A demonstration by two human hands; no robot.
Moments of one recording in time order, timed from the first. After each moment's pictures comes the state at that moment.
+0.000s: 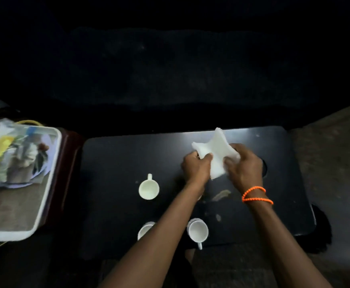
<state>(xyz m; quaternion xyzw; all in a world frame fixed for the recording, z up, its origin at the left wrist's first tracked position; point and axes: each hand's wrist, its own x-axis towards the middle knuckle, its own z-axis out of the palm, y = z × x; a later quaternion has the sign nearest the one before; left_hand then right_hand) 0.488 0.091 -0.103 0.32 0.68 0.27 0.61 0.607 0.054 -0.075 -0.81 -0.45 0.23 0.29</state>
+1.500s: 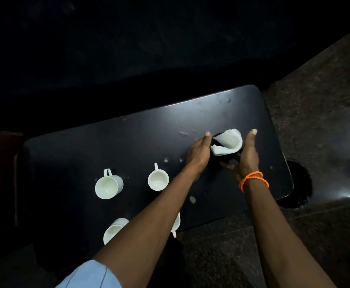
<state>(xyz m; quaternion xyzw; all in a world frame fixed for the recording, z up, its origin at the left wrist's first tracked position) 0.605 0.069 -0.191 0.38 0.59 0.08 0.70 0.712 0.011 -0.157 -0.74 0.12 0.43 0.50</state>
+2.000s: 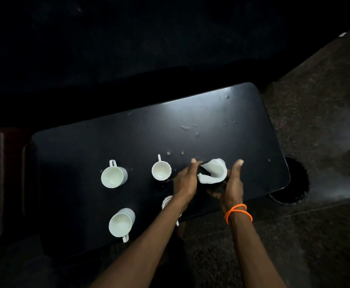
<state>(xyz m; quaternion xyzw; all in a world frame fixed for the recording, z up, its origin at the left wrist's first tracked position) 0.524 -0.012 -0.167 0.42 0.62 0.06 0.65 0.629 -0.072 -0.155 -0.74 0.14 0.46 0.46</state>
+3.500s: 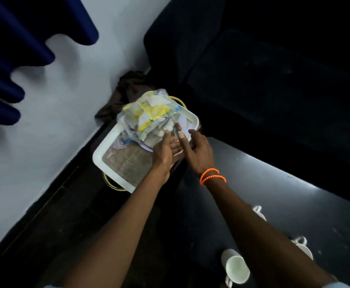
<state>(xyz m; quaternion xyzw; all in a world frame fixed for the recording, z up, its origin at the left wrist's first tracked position) 0.028 0.141 -0.108 0.06 0.67 0.50 0.54 0.134 0.179 -0.132 -0.57 -0.65 0.44 0.24</state>
